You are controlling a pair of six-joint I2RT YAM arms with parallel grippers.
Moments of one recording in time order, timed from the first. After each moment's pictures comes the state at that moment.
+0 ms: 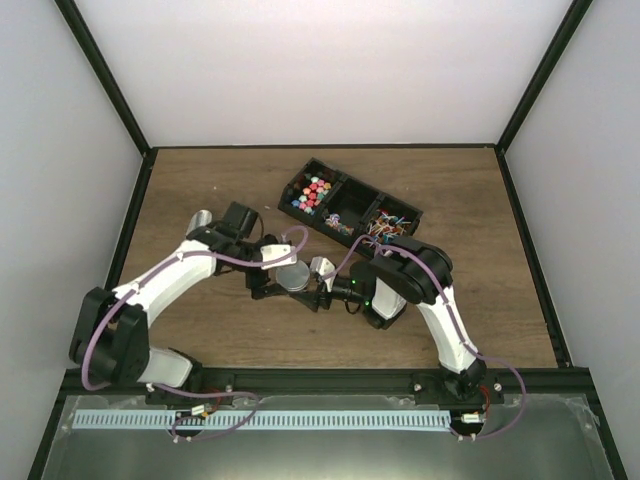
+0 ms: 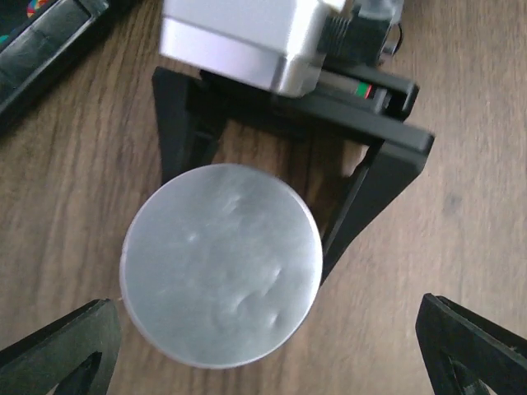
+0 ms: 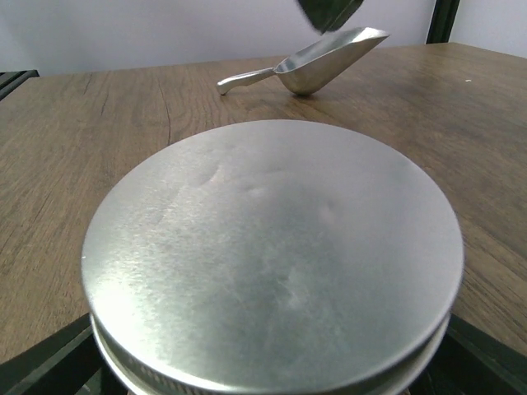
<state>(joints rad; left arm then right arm) -0.44 1.43 0.96 -0.71 0.51 0.97 0.77 2.23 0.59 1.49 -0.53 -0.08</state>
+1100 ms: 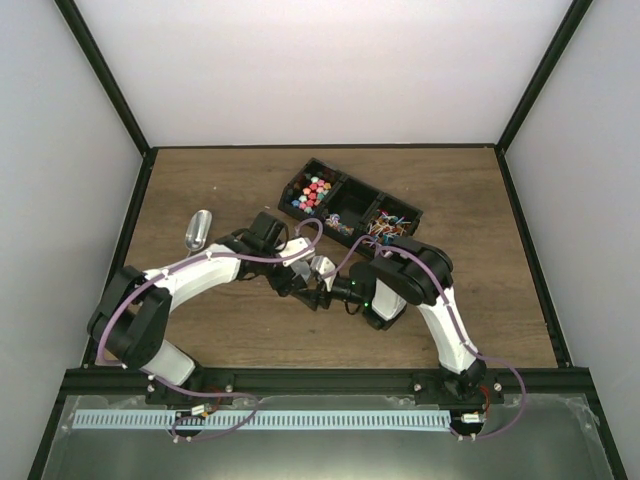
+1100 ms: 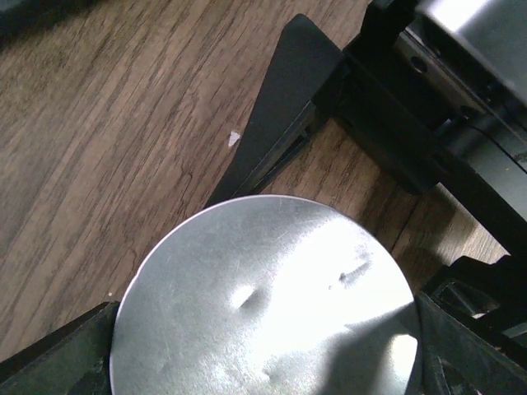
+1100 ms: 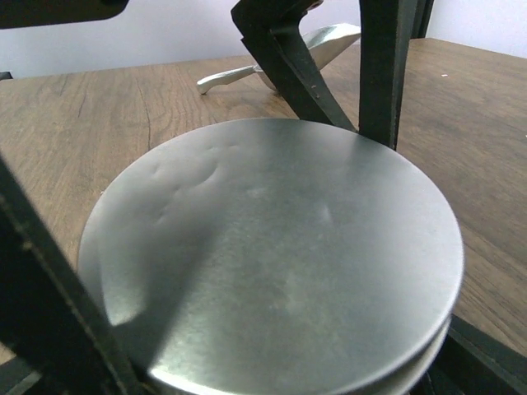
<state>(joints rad) -0.60 1.53 0.90 -0.43 0.25 0.39 0.77 2.22 0.59 1.48 -0.47 -0.07</state>
